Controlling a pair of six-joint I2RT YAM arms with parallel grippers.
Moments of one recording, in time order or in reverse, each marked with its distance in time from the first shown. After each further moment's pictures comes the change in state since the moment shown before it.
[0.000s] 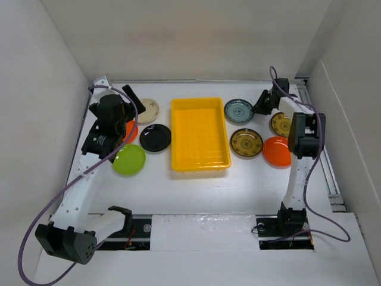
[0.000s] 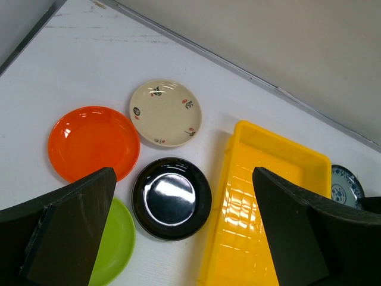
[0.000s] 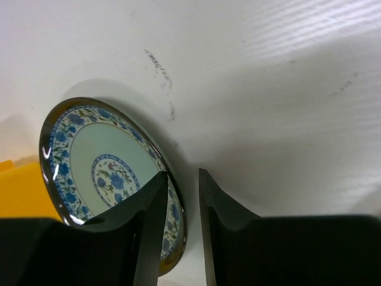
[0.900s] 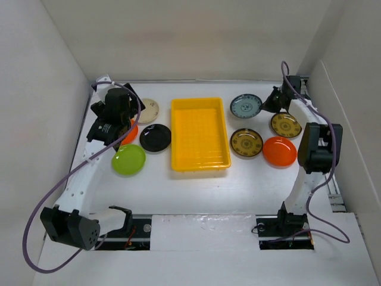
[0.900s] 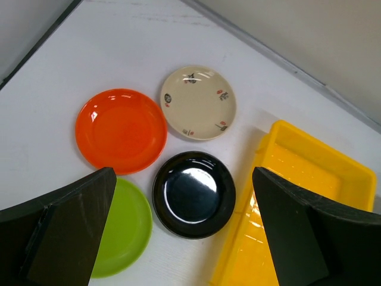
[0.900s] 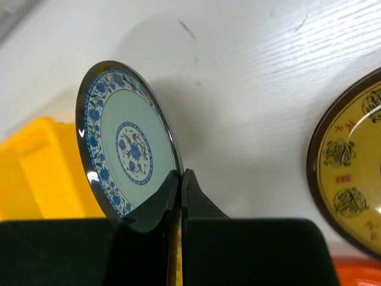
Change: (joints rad) left arm 0.000 0.101 0.065 -0.092 -0.093 -0.043; right arm -0.018 -0.272 -0.184 -0.034 0.005 0.016
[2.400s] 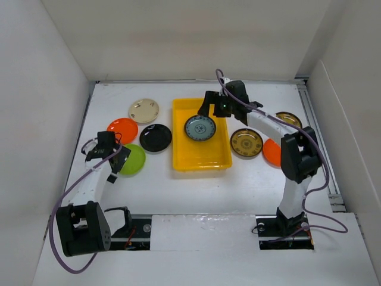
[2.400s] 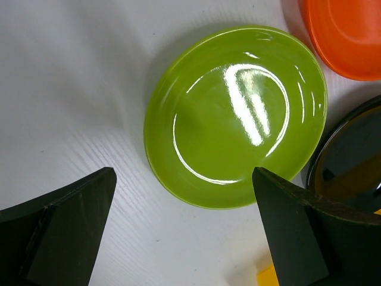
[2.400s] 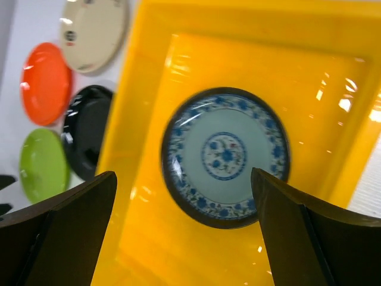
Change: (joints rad) left arm 0.377 -0.039 -0.542 -0.168 0.270 -0.429; right arm 0.498 -0.080 -0.087 0.233 -0.024 -0.070
